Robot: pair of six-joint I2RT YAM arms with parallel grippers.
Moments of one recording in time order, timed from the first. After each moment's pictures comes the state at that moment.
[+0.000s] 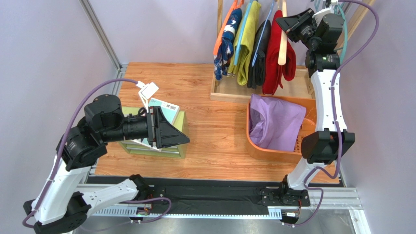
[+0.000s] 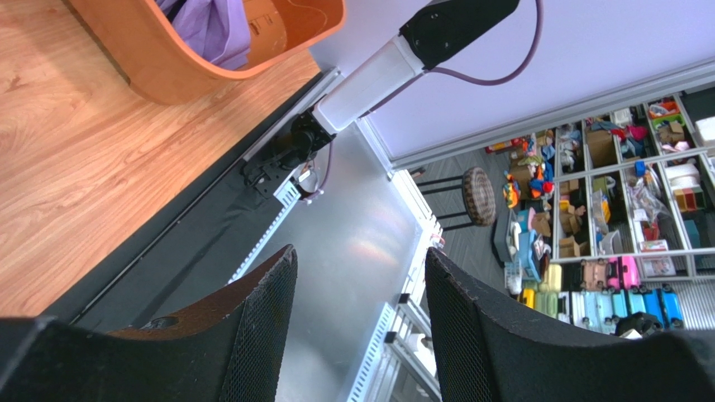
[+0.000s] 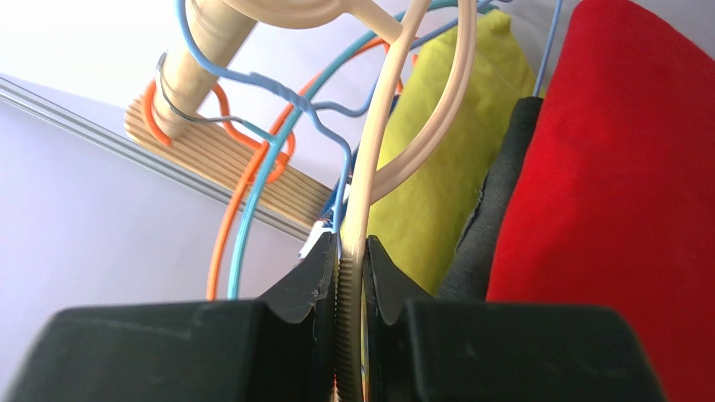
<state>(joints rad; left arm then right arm) -0.79 0.90 1.58 -0.95 0.50 -0.80 -0.07 1.74 2.03 -0.21 -0.43 0.88</state>
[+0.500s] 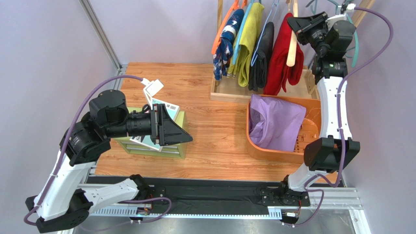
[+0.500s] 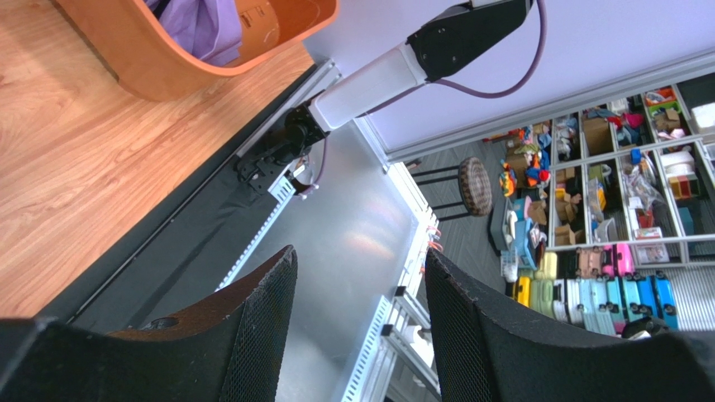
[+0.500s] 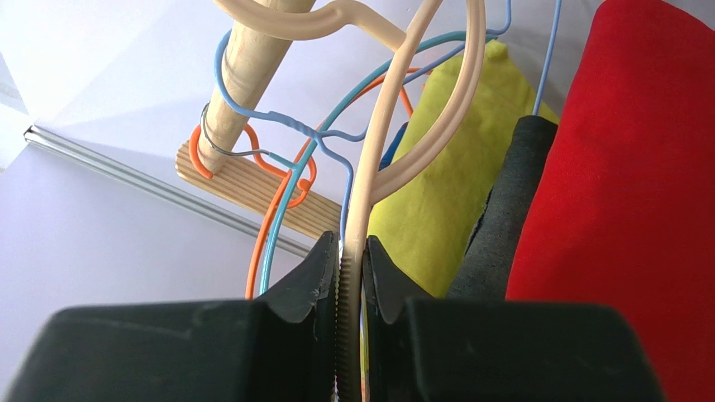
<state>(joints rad) -0.79 0.95 1.62 -0.95 0.53 -0.79 -0.13 1.64 1.88 -0.08 -0.43 1.04</state>
